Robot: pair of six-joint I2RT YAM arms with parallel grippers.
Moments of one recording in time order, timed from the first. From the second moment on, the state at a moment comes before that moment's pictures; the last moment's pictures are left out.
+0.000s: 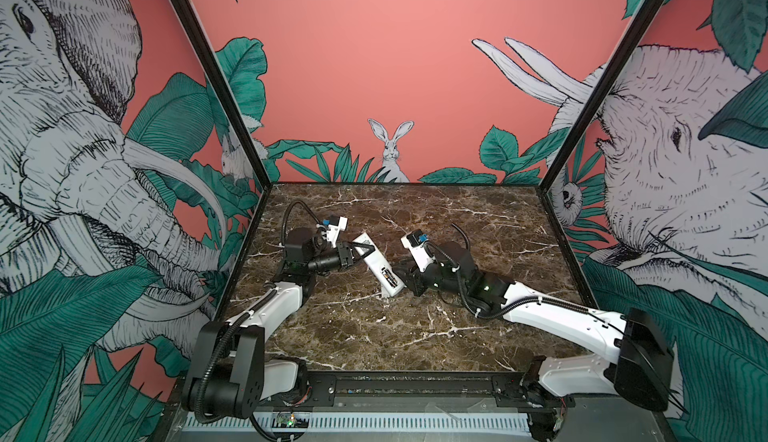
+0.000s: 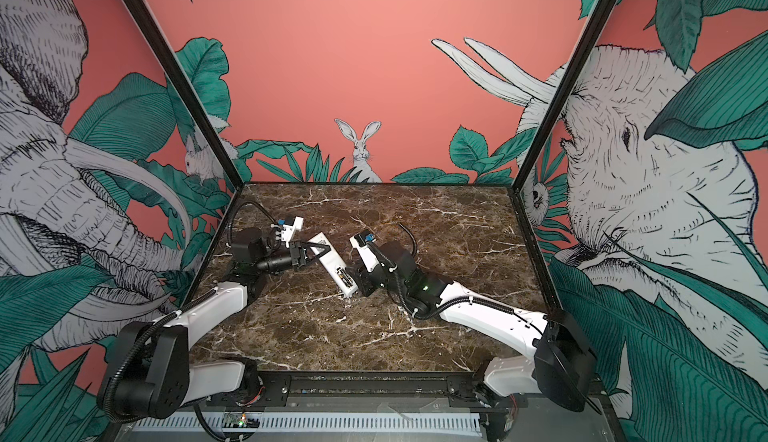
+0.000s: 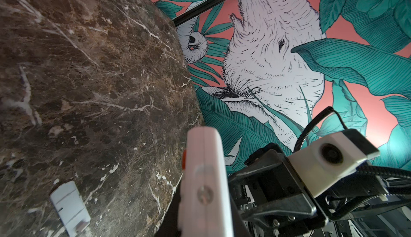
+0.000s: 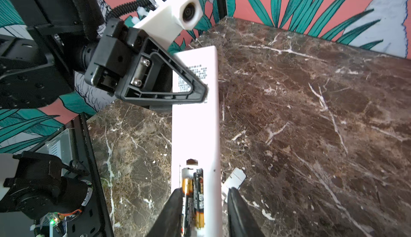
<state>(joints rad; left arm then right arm) -0.17 1.27 0.57 0.40 1.08 -0.89 0.93 1.32 0.92 -0.05 -0.10 0.23</state>
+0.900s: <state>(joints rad) -0.62 1.75 1.31 -0.85 0.35 -0.41 0.86 1.47 0.63 -0.15 -0.07 0.39</state>
